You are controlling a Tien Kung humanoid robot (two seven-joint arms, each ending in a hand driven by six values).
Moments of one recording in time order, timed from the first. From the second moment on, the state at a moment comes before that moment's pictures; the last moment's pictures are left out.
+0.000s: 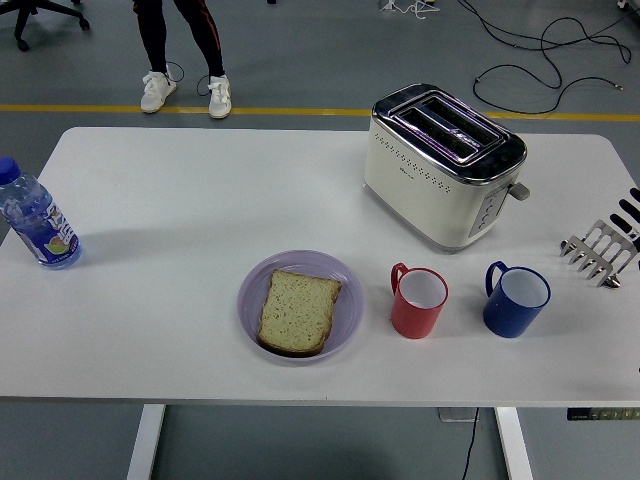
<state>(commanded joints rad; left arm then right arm) -0.07 0.00 -1.23 -0.18 1.75 -0.06 0.29 0.02 -0.19 1.56 1.51 -0.87 -0.26 0.01</state>
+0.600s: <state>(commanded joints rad) -0.05 0.00 -1.23 -0.18 1.73 -0.06 0.29 0.00 -0.20 1.45 1.41 -1.39 -0.37 0.07</state>
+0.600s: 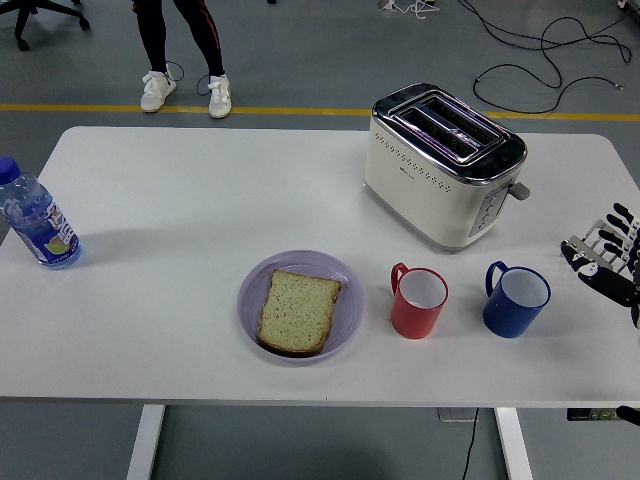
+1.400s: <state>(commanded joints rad) -0.04 0.00 -1.20 -0.18 1.68 -0.05 0.28 -0.05 -0.18 1.21 1.37 -1.23 -0.53 0.27</state>
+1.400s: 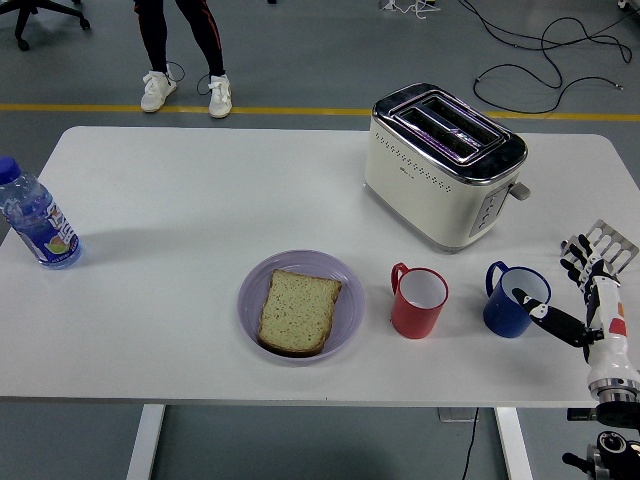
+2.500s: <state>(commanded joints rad) -0.05 0.00 -1.19 -0.18 1.67 -0.05 0.28 0.06 -0.13 1.13 1.15 -1.11 -0.54 0.31</state>
